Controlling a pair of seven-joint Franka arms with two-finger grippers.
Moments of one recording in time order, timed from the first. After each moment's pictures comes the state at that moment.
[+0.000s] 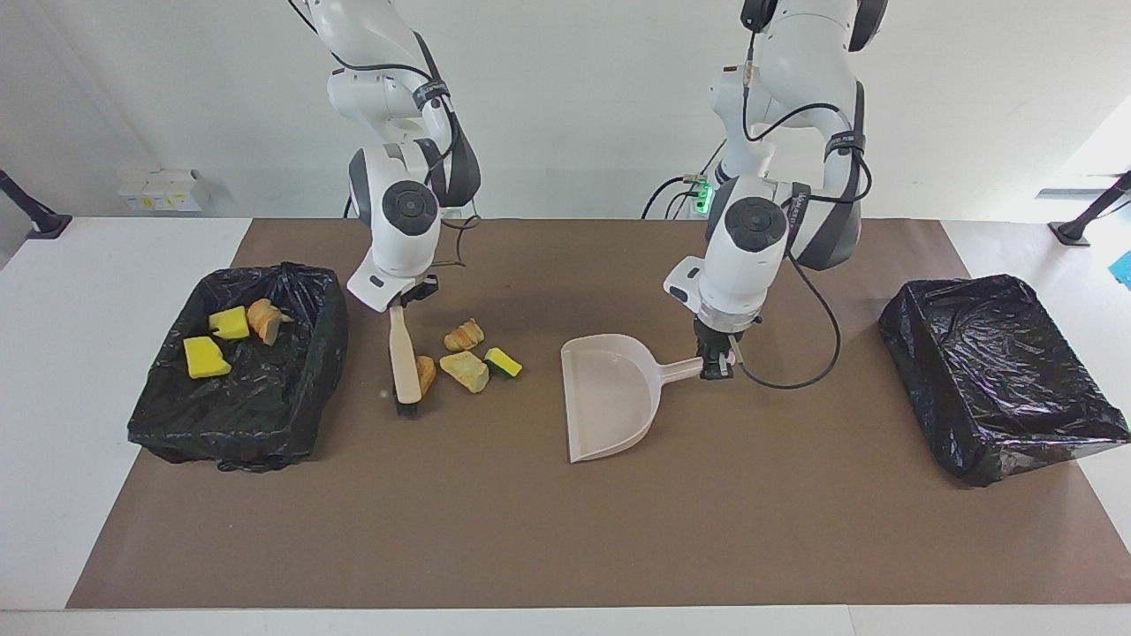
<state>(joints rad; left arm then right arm) -0.36 0.33 -0.11 -1.71 0.10 2.00 1.10 0.07 0.08 0.19 -2.12 -0.18 1.85 0.14</state>
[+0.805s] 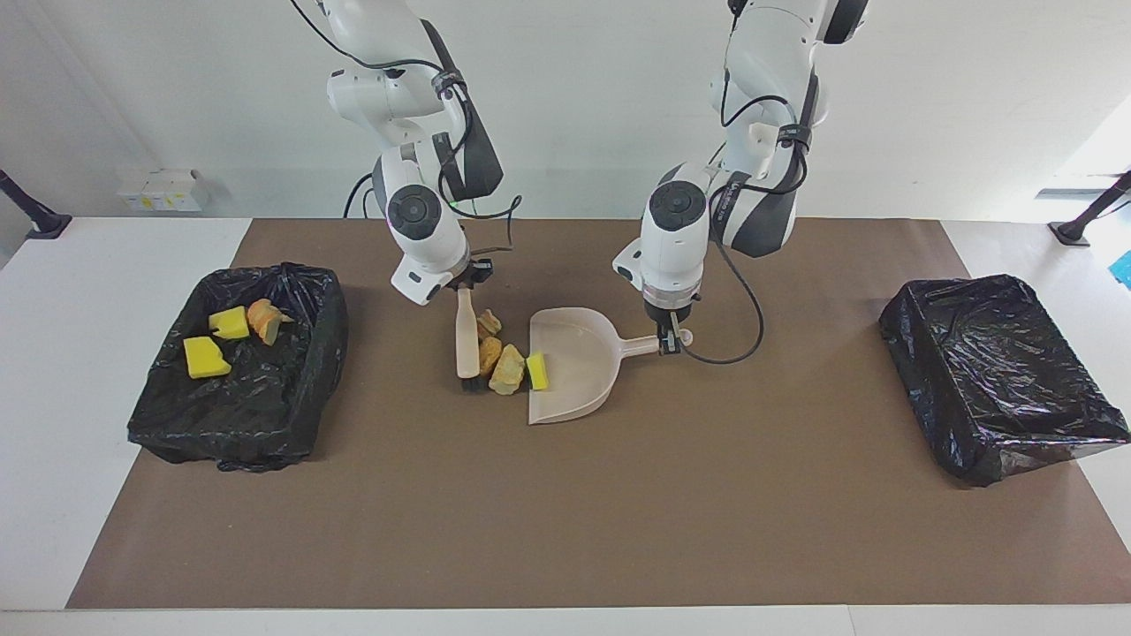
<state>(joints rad) -0.46 0.29 -0.11 -1.83 0.12 2.04 0.98 0.14 0.07 0.19 -2.16 0.21 1.86 0.13</state>
